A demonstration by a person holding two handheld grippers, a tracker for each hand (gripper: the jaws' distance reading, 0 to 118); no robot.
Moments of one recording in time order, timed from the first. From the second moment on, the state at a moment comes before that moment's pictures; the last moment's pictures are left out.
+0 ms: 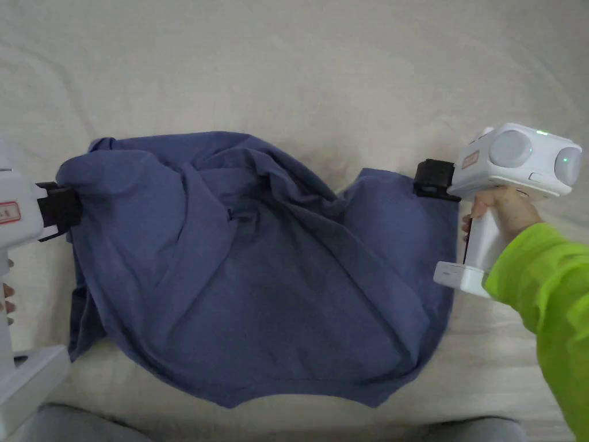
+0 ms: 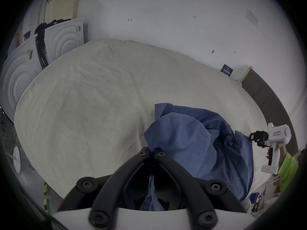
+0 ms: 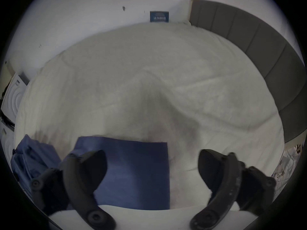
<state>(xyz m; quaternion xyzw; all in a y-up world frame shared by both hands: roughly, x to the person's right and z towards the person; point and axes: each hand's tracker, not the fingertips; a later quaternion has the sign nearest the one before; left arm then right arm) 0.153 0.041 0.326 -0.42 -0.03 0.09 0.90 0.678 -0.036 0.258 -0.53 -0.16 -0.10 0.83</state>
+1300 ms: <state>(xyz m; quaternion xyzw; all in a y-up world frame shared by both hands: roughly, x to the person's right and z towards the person) 0.062 0.367 0.408 -0.08 -0.02 0.19 0.98 0.760 0.450 0.578 -0.10 -0.13 -0.13 0.98</state>
